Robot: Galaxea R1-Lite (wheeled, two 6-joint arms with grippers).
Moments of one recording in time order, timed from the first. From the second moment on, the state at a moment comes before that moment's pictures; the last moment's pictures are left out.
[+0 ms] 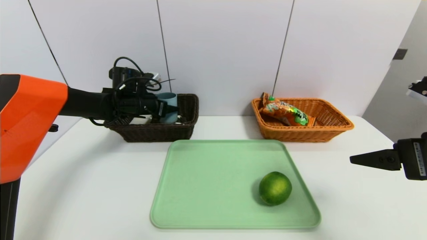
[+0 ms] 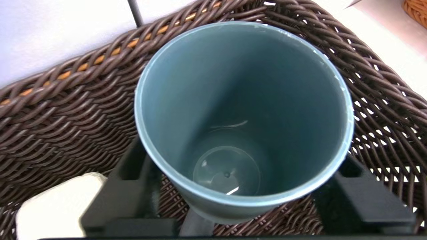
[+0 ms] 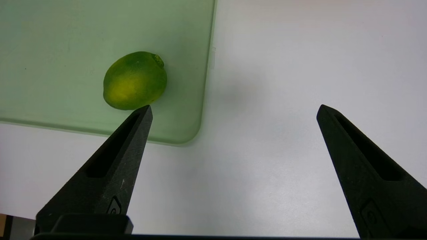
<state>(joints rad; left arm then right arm) -0.15 2.19 -1.63 -0.18 -0.42 0.15 0.31 1.23 -1.11 0.65 -0.07 0.20</state>
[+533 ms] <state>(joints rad) -0.14 2.09 -1.59 -0.17 -0.41 0.13 0.31 1.23 -1.11 0.65 -0.07 0.21</state>
